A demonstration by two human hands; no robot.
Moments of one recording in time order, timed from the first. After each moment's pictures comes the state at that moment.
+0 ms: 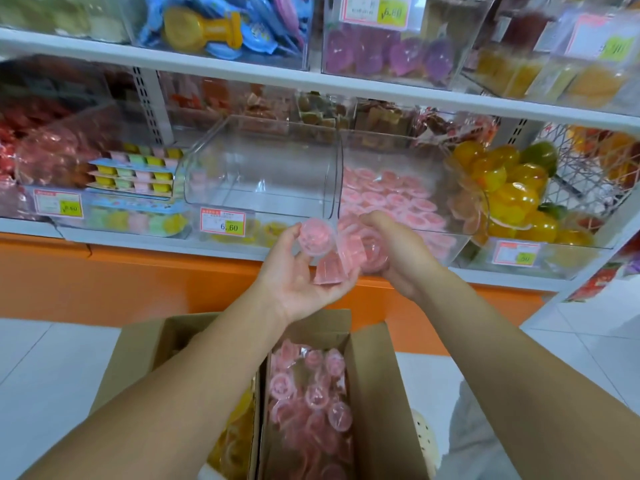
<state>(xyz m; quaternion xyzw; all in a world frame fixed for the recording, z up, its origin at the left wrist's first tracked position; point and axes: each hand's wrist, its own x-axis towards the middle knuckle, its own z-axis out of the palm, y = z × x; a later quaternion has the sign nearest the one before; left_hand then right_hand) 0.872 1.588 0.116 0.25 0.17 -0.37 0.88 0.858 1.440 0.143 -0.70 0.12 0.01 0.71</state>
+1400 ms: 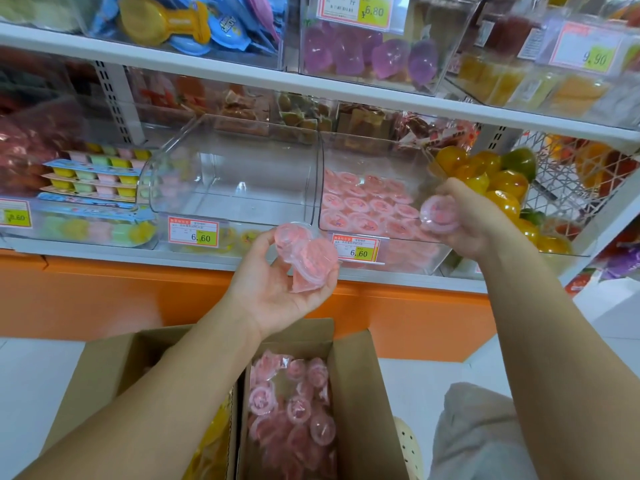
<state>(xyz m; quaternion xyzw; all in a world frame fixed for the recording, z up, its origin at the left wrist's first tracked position) 0.885 1.588 0.119 0.21 0.17 -0.38 0.89 0.896 1.320 0.177 -0.63 0.26 -0.11 0.72</state>
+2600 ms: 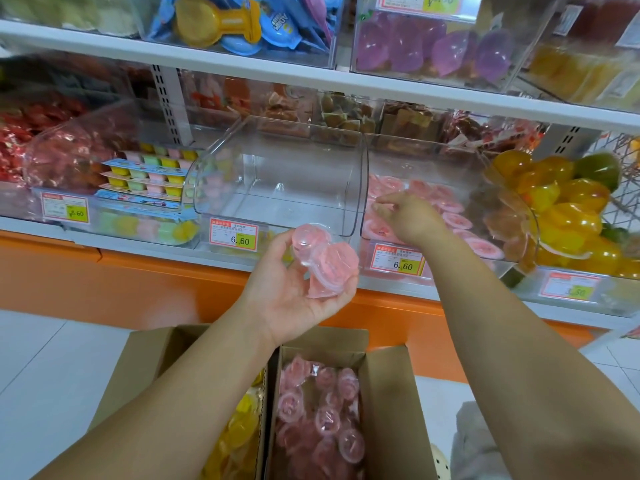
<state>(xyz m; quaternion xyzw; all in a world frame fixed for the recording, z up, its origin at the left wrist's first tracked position) 0.897 1.608 0.119 0.22 0.17 -0.35 0.90 0.996 1.388 0.120 -0.97 0.07 -0.05 0.21</state>
